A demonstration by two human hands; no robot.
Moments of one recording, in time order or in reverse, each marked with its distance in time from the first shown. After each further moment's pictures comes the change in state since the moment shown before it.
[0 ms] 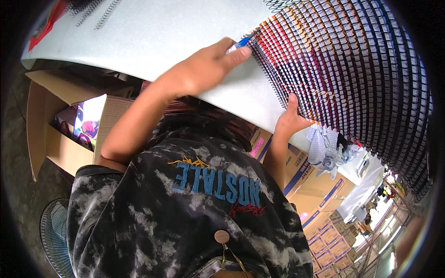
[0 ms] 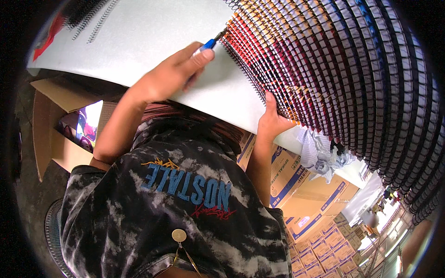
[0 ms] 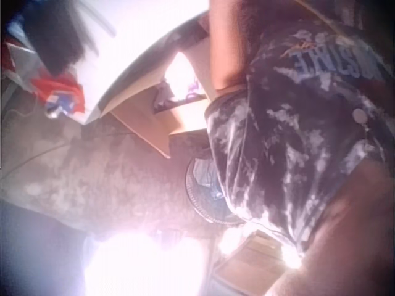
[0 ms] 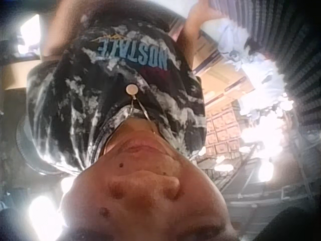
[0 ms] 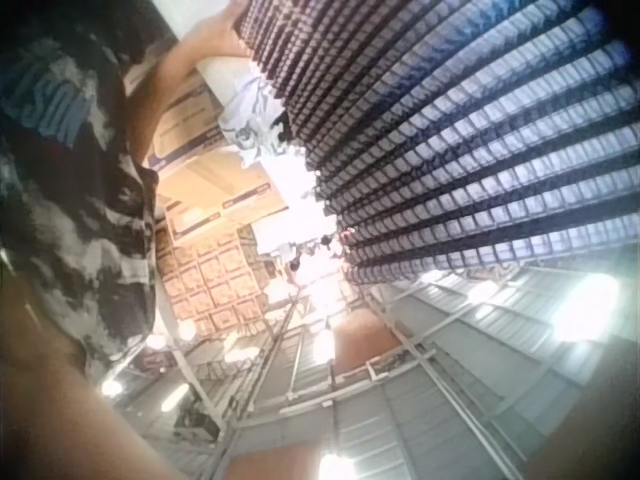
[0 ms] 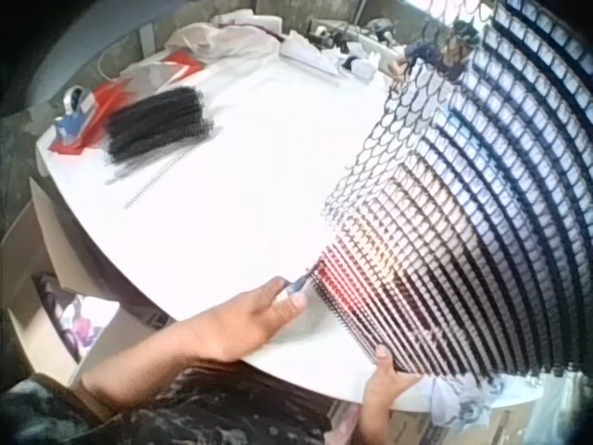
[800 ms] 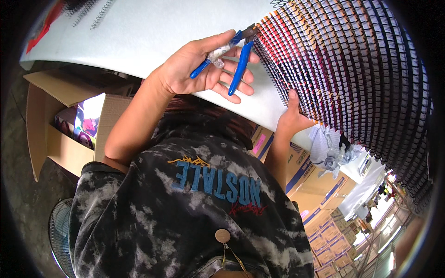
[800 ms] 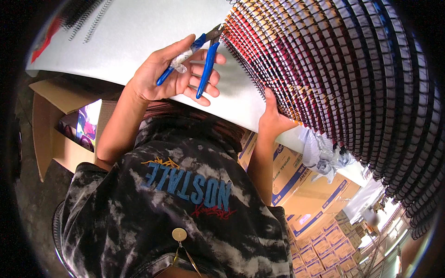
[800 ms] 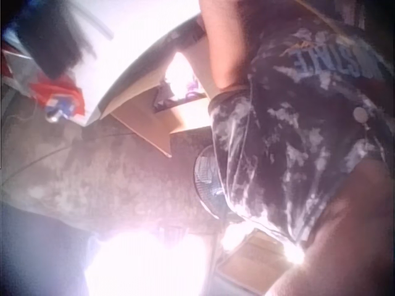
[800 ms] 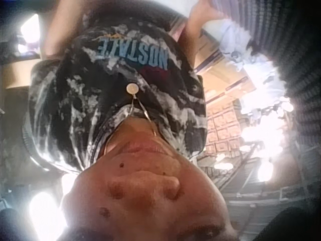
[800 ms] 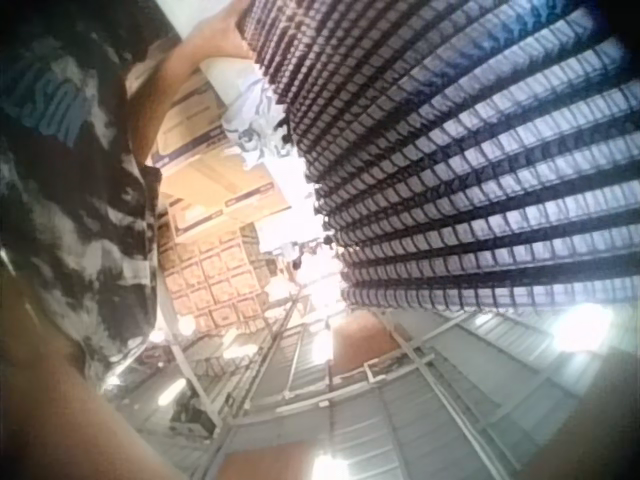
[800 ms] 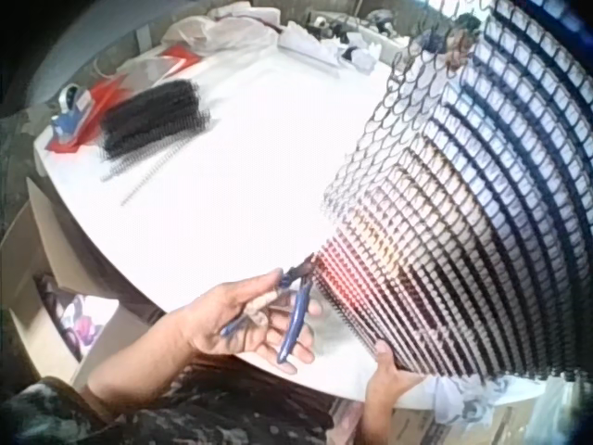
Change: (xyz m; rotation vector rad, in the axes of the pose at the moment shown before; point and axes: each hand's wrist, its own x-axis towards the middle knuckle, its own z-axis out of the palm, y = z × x) left_hand 0.015 -0.015 0.004 -1.039 -0.419 -0.063; right_hand 0.008 0.001 0.003 -0.019 0.027 0.014
